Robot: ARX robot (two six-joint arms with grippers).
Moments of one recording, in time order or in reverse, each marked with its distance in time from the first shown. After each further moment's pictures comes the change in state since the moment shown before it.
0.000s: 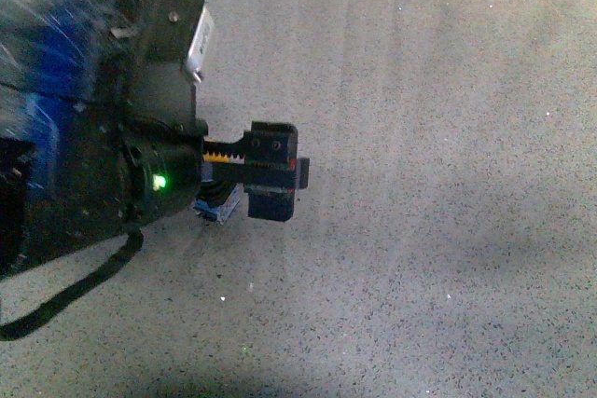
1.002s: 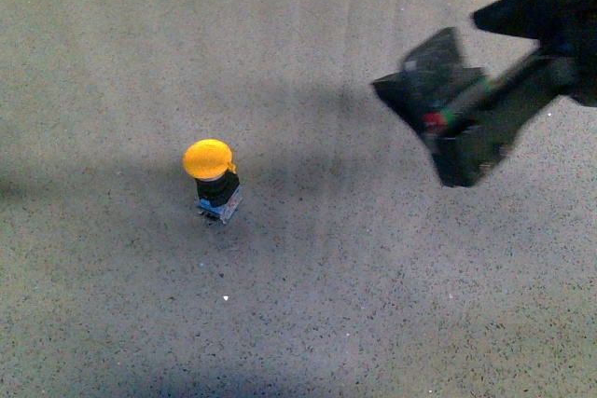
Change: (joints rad) left arm 0.528 -0.985 -0.598 0.229 0.087 0.280; right arm 0.340 1.545 0.689 0.312 -0.103 -0.319
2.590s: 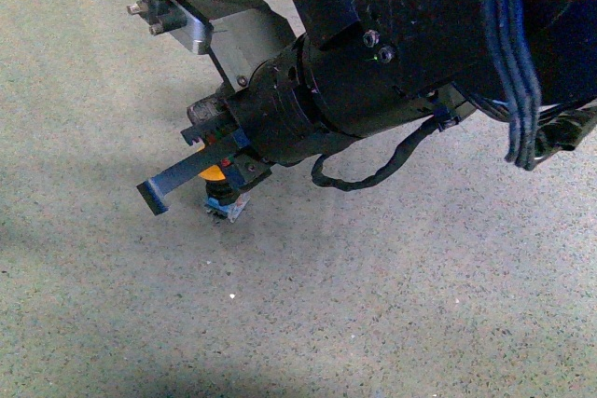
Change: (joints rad) left arm 0.000 -0.805 -0.019 -0.777 0.002 0.000; right arm 0.206 0.460 0.393 -0.222 -0.125 0.209
